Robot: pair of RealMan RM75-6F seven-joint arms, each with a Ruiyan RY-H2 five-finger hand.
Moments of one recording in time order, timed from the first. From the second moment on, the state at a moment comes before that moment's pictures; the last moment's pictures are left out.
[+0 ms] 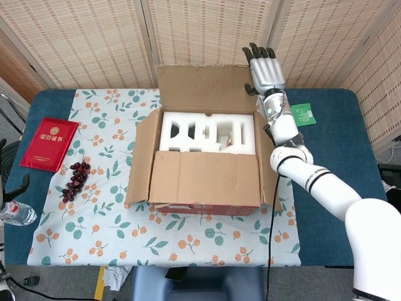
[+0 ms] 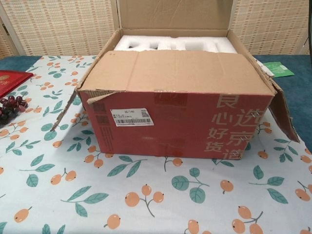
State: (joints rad) left arm -0.25 -1.16 -0.29 -1.54 1.20 1.43 -0.02; right arm 1.30 -1.45 0.31 -0.79 -0.51 0.57 -0.38
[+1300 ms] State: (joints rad) left arm -0.21 -1.19 -0.27 -1.61 1.23 1.52 0.06; right arm 0.85 -0.96 0.43 -1.66 -1.06 0.43 0.34
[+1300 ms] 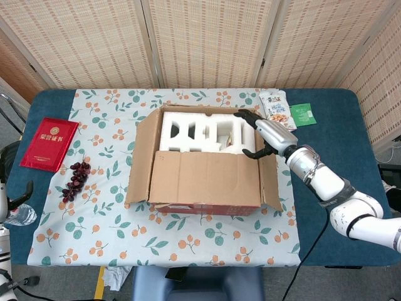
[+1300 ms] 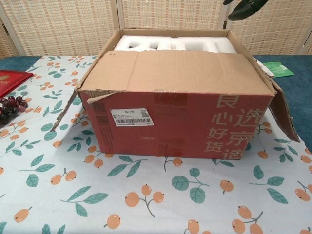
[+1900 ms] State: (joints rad) left arm -0.21 -1.23 -0.27 -1.66 1.21 1.55 0.16; right arm 0.82 -0.98 0.44 -1.61 -1.48 0.29 0.74
